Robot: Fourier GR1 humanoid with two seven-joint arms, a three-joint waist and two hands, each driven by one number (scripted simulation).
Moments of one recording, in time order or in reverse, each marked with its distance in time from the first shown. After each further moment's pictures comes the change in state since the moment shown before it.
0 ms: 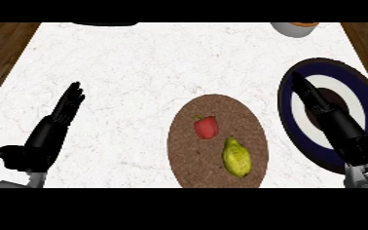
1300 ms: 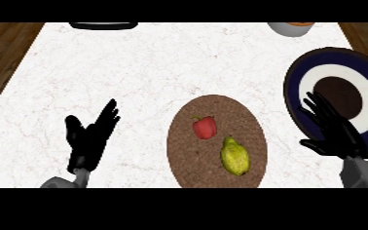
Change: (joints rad) left arm -0.037 -0.227 -0.069 0.148 0.055 0.075 0.300; right arm -0.200 0.047 -0.281 0.989 -0.244 0.383 -0.439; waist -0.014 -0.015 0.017
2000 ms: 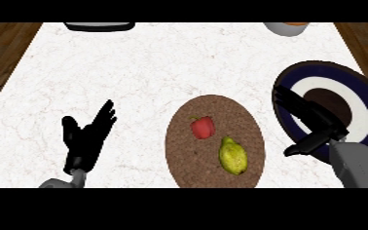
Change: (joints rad) left arm 0.020 -0.020 0.055 0.003 -0.043 -0.040 0.014; right arm -0.047 -0.010 0.186 -0.196 0.180 0.071 0.192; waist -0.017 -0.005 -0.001
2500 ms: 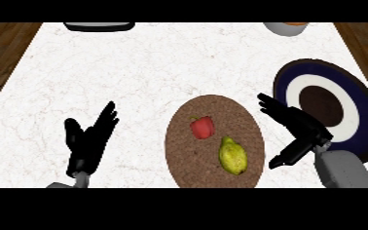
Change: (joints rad) left arm 0.032 -0.057 0.035 -0.043 -0.074 -0.006 0.038; right arm 0.087 0.079 0.051 -0.237 0.030 -0.022 0.221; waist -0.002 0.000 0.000
